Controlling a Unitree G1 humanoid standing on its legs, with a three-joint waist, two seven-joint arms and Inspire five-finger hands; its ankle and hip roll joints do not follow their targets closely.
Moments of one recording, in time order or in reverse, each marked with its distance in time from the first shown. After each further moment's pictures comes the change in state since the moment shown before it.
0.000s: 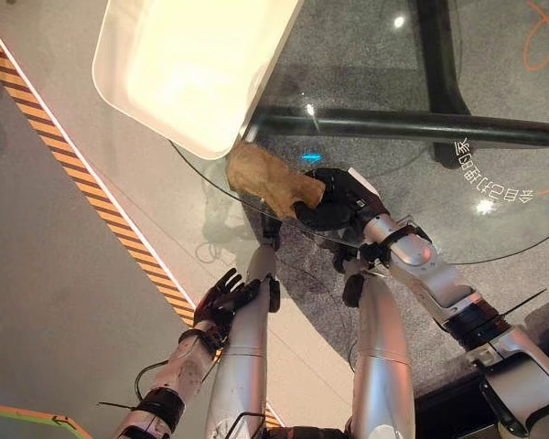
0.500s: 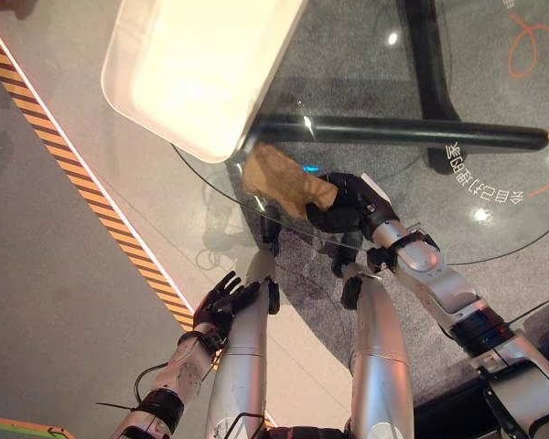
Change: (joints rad) left arm 0.007 -0.006 0.005 0.029 -0.030 -0.005 -0.021; right arm 0.071 -0.026 -0.027 0.005 -0.001 0.003 -0.030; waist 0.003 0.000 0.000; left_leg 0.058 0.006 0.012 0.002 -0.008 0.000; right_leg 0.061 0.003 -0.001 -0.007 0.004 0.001
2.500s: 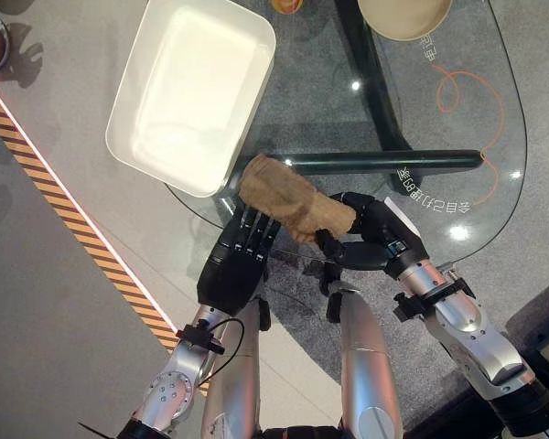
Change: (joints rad) left arm 0.231 0.082 0.013 -0.777 -0.782 0.043 -0.414; right arm 0.420 -0.086 -0.171 -0.441 -0.007 -0.128 0.078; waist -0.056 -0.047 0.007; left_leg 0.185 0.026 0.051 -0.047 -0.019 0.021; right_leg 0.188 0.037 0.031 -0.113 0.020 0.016
